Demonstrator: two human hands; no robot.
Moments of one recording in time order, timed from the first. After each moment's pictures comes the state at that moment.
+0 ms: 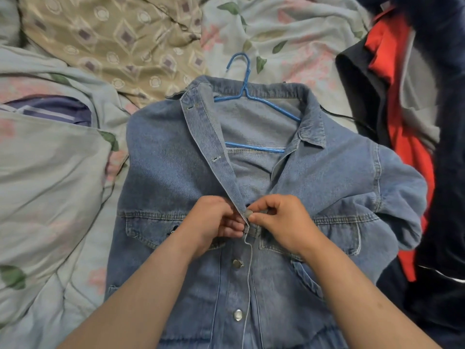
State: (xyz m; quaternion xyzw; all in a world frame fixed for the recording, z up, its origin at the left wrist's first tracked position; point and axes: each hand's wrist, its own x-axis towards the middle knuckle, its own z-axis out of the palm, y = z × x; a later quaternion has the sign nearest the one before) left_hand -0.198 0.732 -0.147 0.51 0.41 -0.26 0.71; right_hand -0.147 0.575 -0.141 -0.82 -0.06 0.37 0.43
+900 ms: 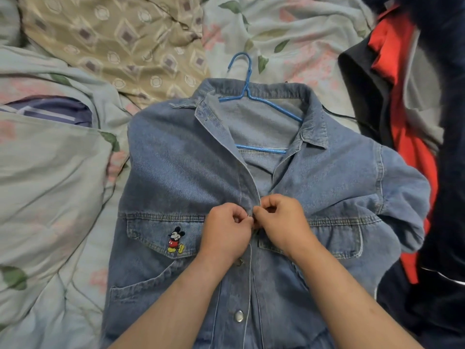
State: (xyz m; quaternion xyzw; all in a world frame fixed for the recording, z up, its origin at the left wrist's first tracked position) left_hand -0.212 0.699 -0.152 0.76 0.37 -0.16 0.52; right_hand -0.156 0.587 -0.149 -0.85 0.07 0.33 0.40
